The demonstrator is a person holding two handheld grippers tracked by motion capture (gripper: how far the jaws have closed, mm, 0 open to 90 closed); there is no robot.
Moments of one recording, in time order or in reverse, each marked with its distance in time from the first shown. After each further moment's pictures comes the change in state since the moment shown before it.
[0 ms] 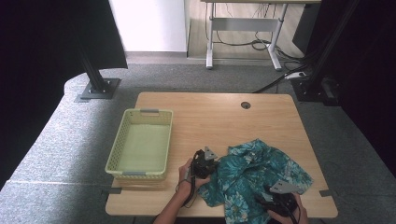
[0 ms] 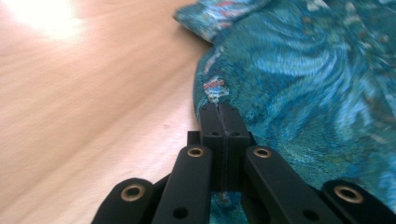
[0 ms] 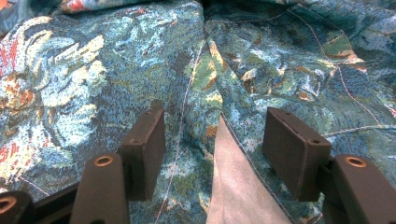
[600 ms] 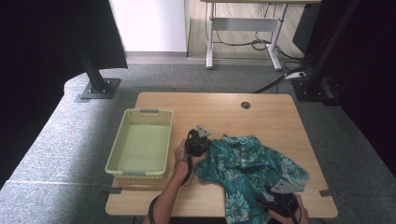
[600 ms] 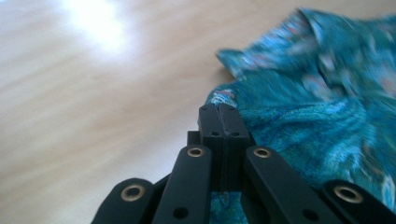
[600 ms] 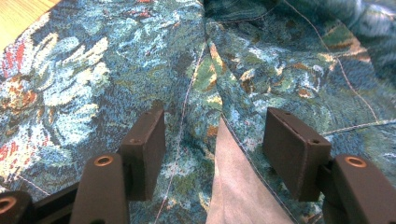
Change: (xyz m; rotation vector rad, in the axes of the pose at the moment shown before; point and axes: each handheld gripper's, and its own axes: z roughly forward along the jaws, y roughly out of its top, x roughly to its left) left arm 0.058 0.048 0.001 -0.046 0.145 -0.063; right arm -0.002 -0.002 -0.002 -0.007 -0.016 0.013
